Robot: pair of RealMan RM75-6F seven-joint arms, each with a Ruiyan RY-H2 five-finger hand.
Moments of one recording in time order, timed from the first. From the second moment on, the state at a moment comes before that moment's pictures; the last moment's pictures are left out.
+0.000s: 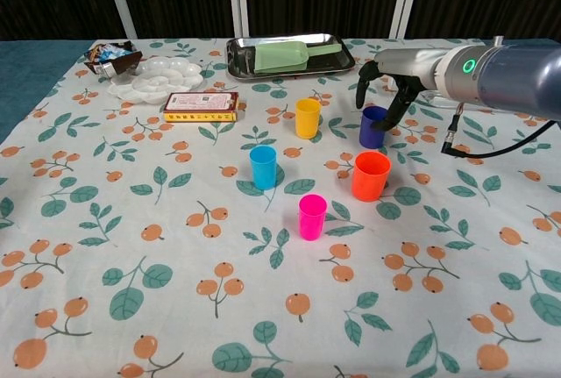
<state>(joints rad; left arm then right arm) 0.02 -1.14 -0.10 -1.69 1.41 1.60 0.07 1.02 -1.59 0.21 -1.23 -0.63 0.73 -0.41</state>
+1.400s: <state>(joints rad) 0.01 -1.14 -0.10 -1.70 1.40 1.59 0.07 1.02 -1.43 0.21 -1.37 -0.60 0.65 -0.38</state>
